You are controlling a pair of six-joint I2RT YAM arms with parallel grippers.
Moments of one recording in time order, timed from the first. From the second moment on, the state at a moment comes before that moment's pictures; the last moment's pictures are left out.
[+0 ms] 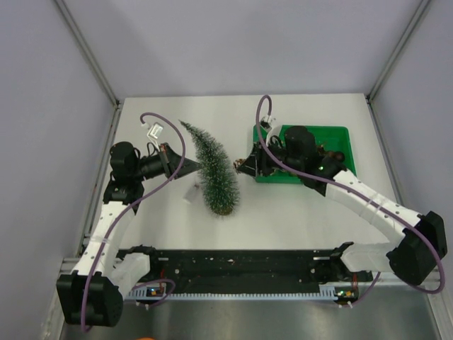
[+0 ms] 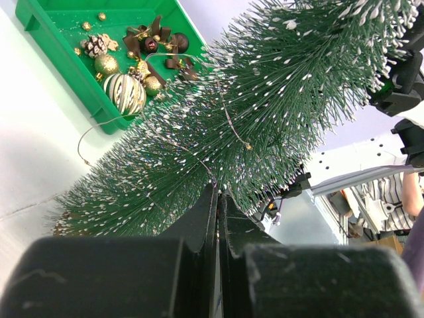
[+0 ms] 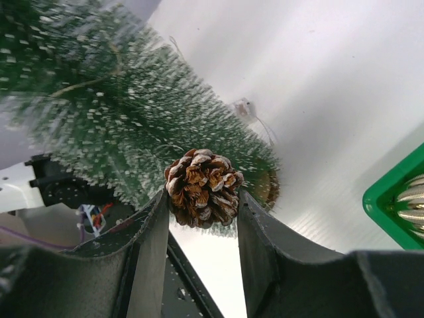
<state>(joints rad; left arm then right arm) -0.05 0.94 0.73 0.08 1.07 -0.68 0.68 1.27 1.04 -0.19 -0.38 0.41</state>
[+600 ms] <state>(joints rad) -0.05 0.94 0.73 0.08 1.07 -0.68 0.68 1.23 1.04 -0.11 -0.42 0.46</state>
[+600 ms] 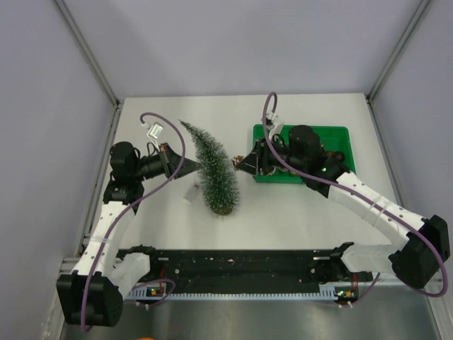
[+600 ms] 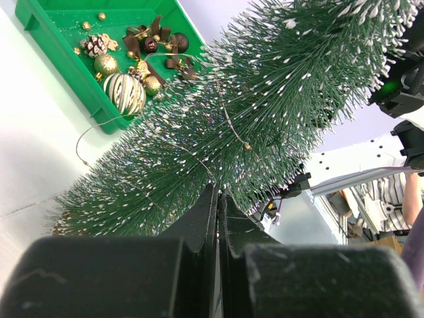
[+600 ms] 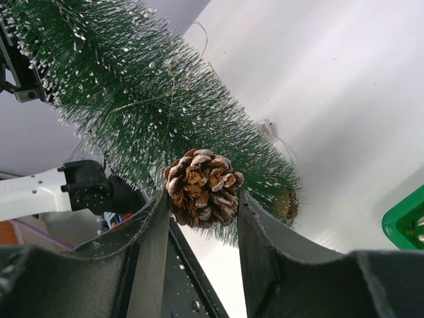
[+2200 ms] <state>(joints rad) -0.07 0.96 0.93 -0.50 1.00 -0.34 0.68 1.09 0.95 -0.01 -0.49 0.45</state>
